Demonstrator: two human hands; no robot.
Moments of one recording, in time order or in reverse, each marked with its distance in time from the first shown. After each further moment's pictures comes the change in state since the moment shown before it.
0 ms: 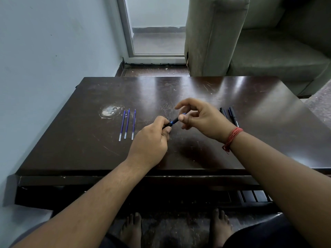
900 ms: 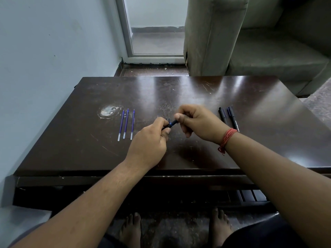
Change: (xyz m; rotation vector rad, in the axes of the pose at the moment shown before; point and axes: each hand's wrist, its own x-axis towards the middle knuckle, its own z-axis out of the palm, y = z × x) left_hand -0.001 0.000 0.000 0.033 -0.012 0.021; right_hand 0.001 0.000 0.010 -0.084 -0.071 0.030
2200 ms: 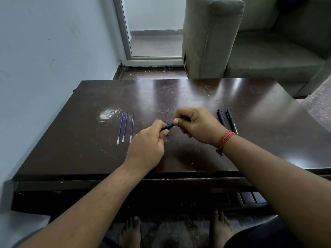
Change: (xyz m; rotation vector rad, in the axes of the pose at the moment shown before) left_hand 0.002 -0.003 0.001 0.001 0.041 0.022; right_hand 0.000 -0.005 0.000 -0.182 0.082 -0.100
